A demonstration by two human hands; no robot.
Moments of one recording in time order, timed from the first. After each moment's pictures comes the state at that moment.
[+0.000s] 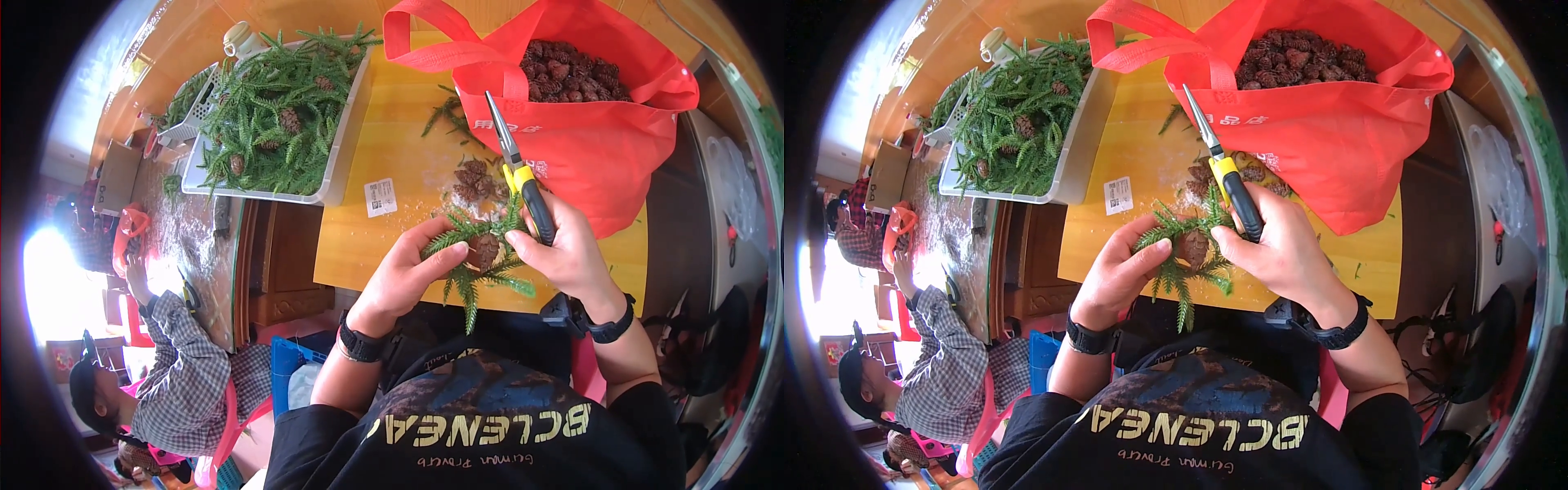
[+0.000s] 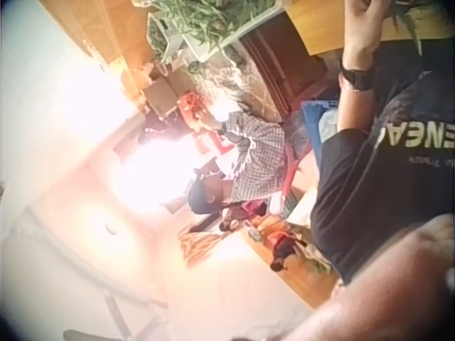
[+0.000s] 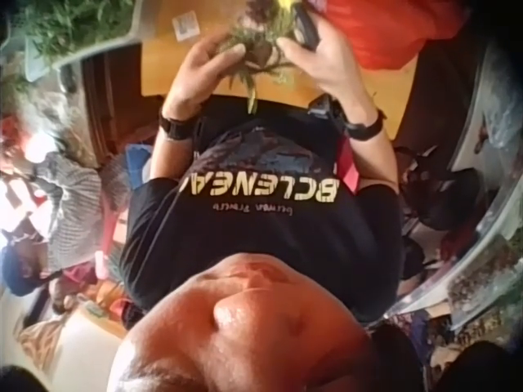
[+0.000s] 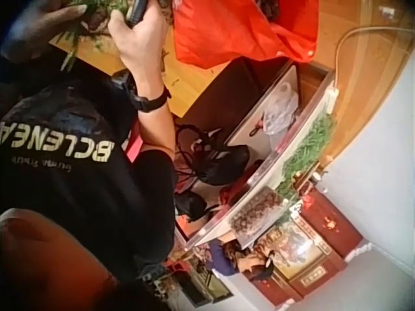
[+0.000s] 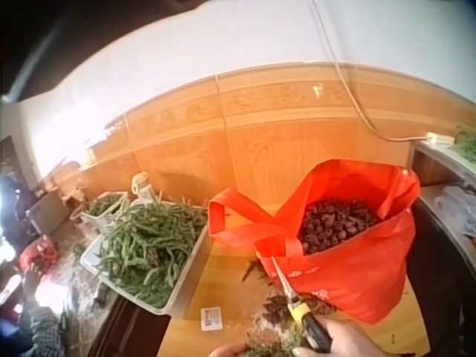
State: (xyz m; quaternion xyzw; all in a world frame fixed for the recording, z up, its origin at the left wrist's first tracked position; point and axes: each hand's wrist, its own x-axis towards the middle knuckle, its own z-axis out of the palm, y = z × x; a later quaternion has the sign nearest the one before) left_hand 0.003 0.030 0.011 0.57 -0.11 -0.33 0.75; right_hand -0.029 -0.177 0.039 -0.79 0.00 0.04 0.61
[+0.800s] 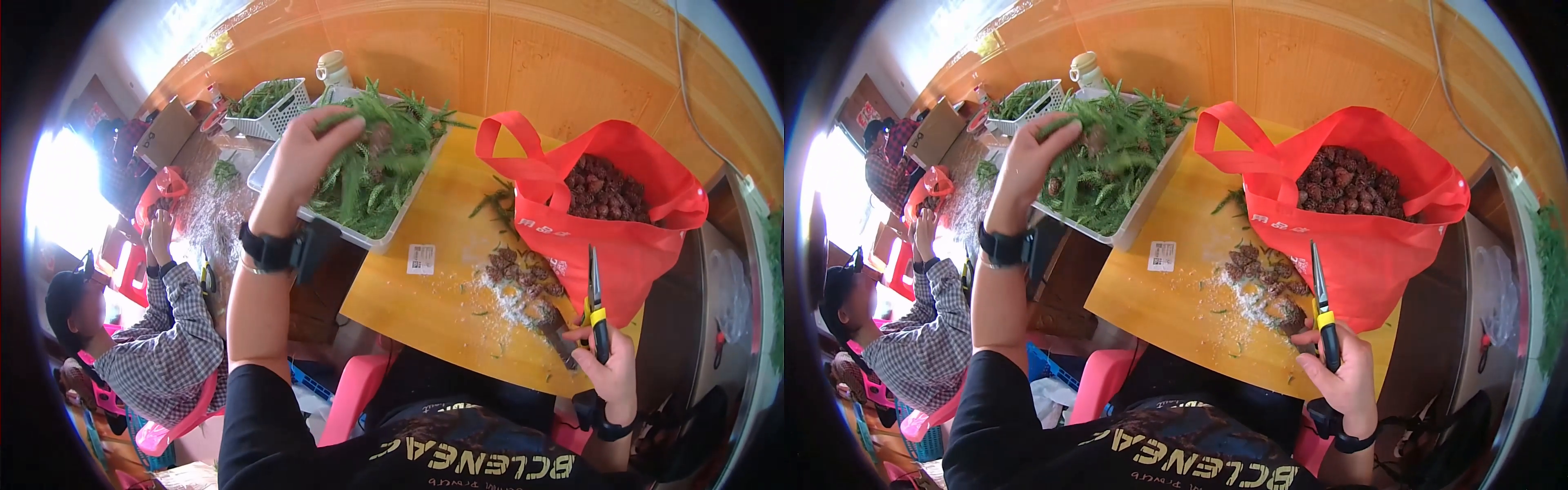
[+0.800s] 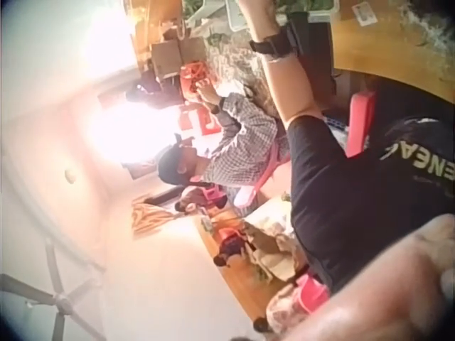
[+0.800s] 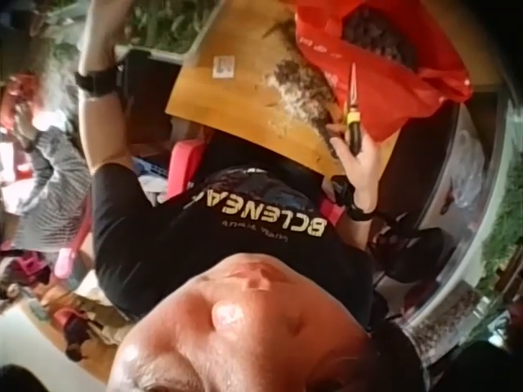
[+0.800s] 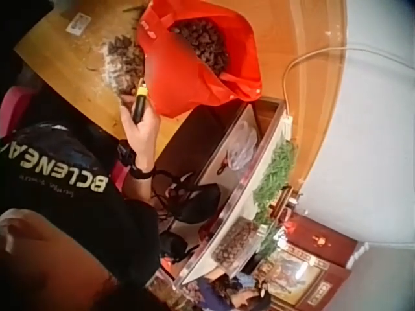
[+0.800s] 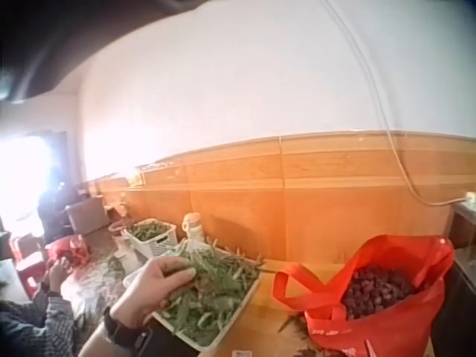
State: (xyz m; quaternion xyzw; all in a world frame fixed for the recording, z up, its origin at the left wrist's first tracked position) left_hand 0.131 0.146 0.143 0.79 -0.15 0.11 0.59; right_hand -0.075 -0.220 0.055 -0.83 -0.05 -0.04 0.56
